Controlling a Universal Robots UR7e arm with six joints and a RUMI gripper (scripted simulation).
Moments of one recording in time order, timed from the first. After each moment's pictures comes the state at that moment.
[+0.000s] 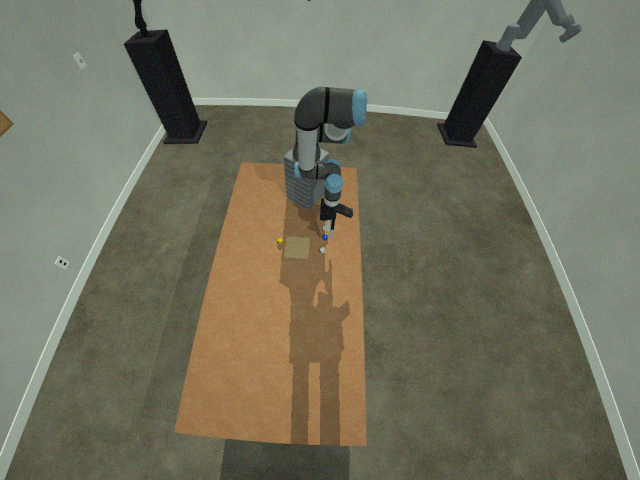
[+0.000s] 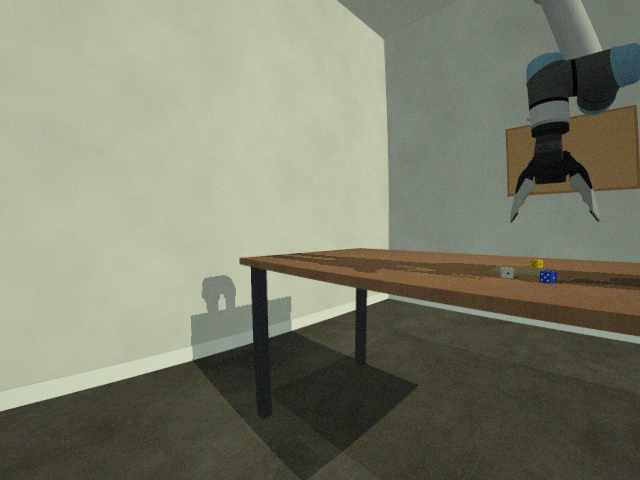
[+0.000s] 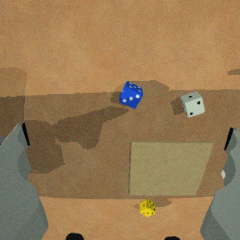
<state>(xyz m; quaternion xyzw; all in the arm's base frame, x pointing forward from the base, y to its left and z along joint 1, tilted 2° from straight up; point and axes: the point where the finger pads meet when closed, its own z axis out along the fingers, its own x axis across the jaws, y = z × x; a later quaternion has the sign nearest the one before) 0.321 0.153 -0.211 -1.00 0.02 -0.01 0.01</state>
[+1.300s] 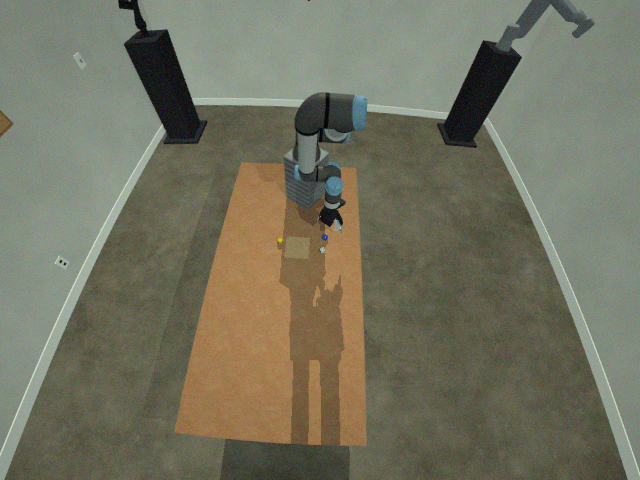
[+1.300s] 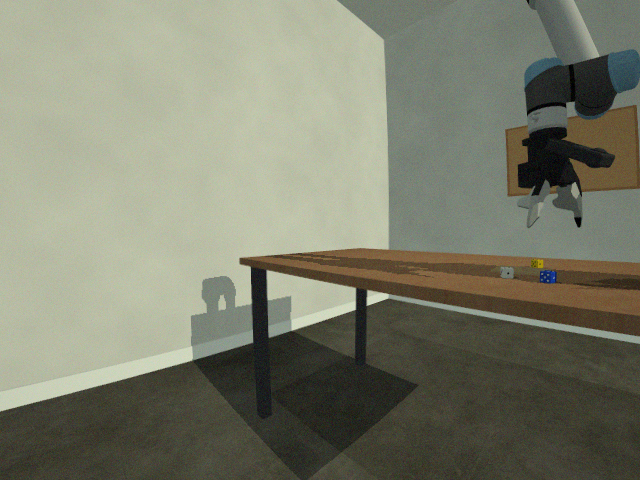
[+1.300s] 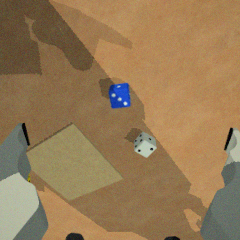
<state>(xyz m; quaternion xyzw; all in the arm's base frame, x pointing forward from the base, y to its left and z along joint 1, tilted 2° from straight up) 0.312 0.148 -0.223 -0.89 -0.46 -0.01 0.00</state>
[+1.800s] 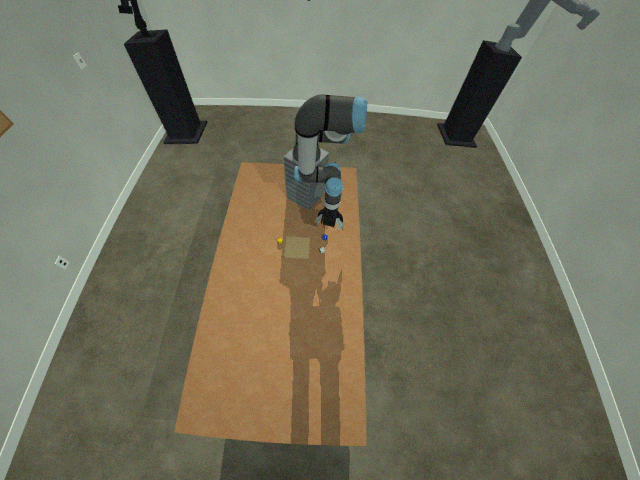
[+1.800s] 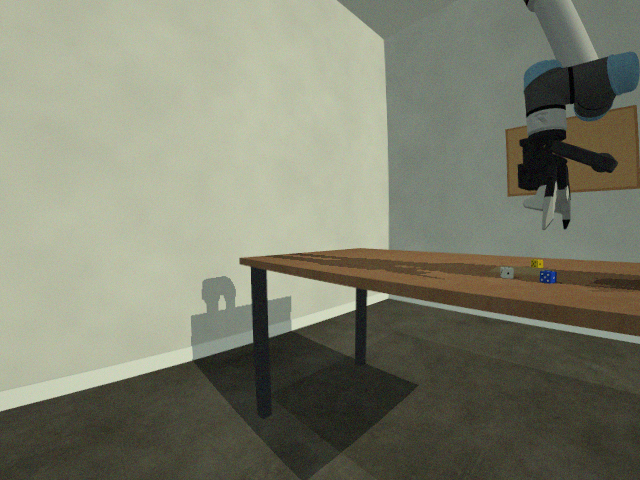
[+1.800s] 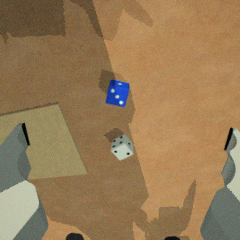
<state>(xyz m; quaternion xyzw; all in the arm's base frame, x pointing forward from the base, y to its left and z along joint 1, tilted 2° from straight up) 0.312 0.143 -0.227 -0.79 -0.61 -0.01 0.00</state>
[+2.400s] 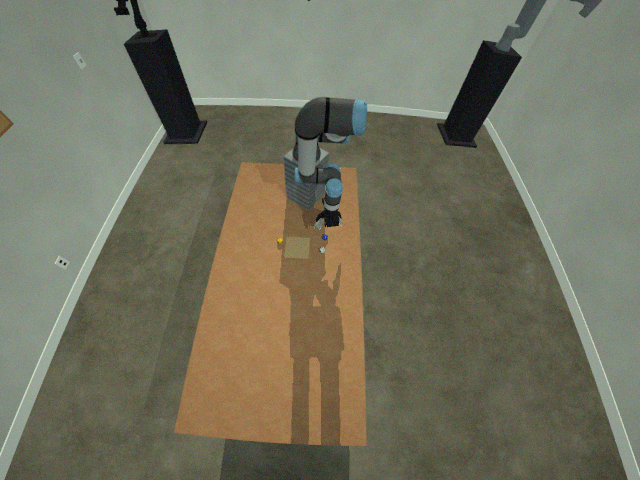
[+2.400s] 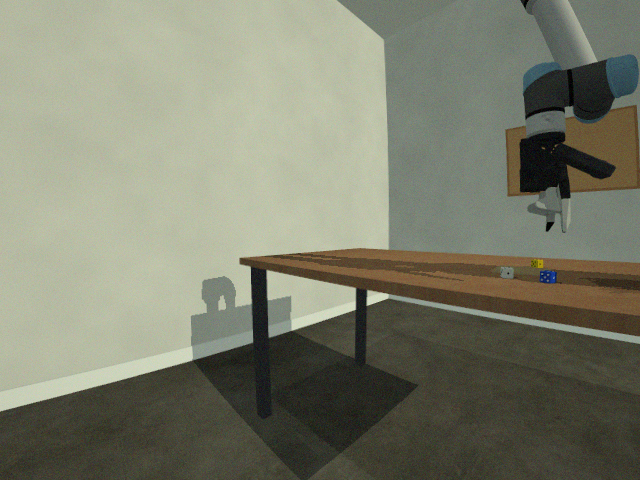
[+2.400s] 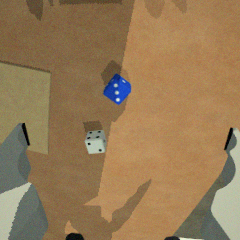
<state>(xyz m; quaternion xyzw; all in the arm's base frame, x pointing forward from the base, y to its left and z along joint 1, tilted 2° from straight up) 0.313 0.137 -0.232 -0.63 -0.77 -0.01 0.00</state>
